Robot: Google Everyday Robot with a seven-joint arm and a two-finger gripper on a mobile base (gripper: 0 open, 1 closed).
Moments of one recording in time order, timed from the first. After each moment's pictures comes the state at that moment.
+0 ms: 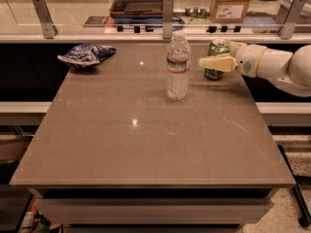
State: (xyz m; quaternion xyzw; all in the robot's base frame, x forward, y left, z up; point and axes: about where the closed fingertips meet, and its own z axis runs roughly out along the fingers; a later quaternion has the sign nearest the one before) arm 0.738 -0.203 0.888 -0.31 0.69 0.25 0.60
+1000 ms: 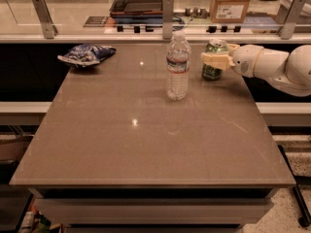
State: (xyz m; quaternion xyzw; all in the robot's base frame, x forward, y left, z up) arm 0.740 -0.193 0.887 -0.31 0.69 0.26 0.60
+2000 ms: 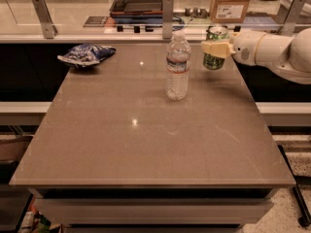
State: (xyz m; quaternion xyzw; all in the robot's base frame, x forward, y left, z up) arm 0.739 -0.190 0.926 -0.30 0.71 0.23 0.60
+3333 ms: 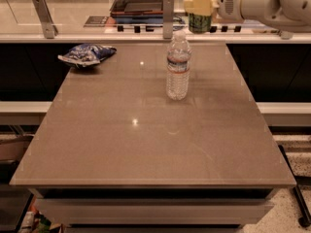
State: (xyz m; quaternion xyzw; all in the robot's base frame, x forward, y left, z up) arm 0.747 -0.128 1.040 -0.31 0.71 0.19 0.60
